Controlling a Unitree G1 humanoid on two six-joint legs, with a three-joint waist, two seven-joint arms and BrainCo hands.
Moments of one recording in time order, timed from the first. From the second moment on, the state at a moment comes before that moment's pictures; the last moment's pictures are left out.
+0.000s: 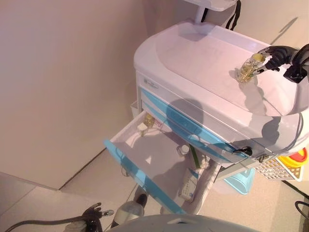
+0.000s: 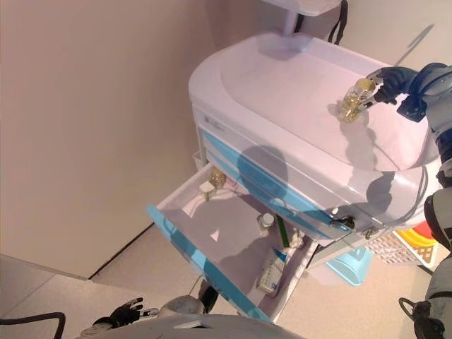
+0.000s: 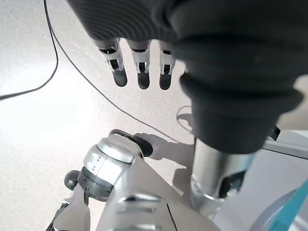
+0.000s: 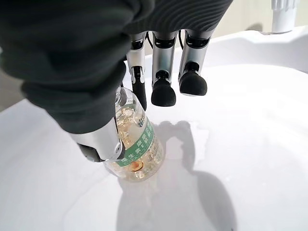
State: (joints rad) left arm 0.09 0.36 -0.14 1.15 -0.24 -0.05 -0.15; right arm -1.24 -1.04 0.62 0.97 -0.08 0.07 0.63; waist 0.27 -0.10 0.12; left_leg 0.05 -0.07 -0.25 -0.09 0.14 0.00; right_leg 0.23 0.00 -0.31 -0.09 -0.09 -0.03
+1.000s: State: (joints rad) left arm 0.10 0.37 -0.14 1.12 -0.24 -0.05 -0.16; right arm -1.16 -0.98 0.56 1.00 -0.17 0.05 0.60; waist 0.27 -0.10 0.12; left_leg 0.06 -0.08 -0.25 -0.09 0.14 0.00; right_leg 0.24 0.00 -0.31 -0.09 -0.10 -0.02
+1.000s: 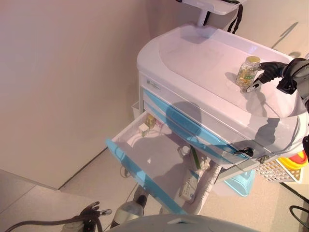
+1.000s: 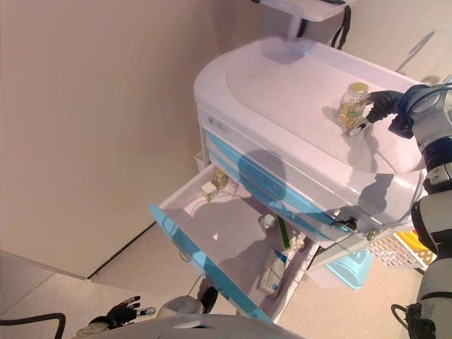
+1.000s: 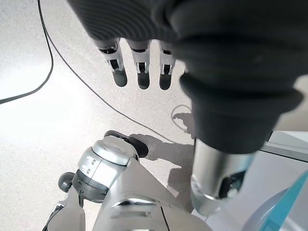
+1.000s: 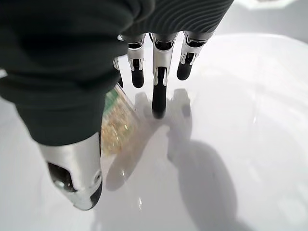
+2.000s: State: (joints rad) left arm 0.10 0.37 -0.16 1.12 -0.23 -0.05 -0.18; right arm -1.12 -1.15 0.47 0.96 0.03 0.10 0.34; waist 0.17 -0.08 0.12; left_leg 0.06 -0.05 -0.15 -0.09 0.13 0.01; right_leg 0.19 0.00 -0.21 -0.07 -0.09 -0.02
